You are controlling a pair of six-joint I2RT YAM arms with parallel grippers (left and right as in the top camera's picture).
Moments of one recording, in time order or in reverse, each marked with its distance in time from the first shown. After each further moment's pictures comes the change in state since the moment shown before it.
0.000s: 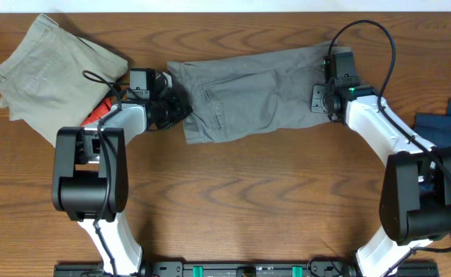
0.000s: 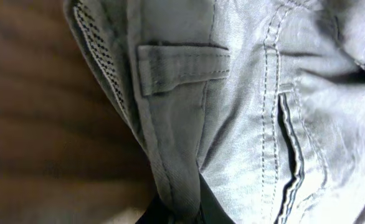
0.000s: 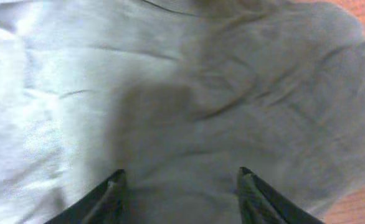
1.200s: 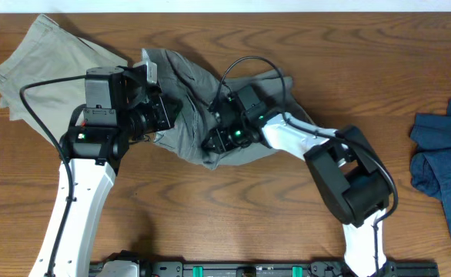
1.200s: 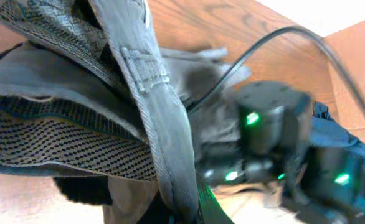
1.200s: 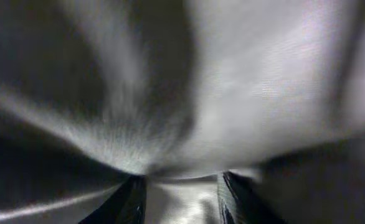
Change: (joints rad) left arm -0.025 -0.723 -0.019 -0.430 -0.016 0.154; right arm 0.425 0.267 0.060 0.200 -0.794 0.054
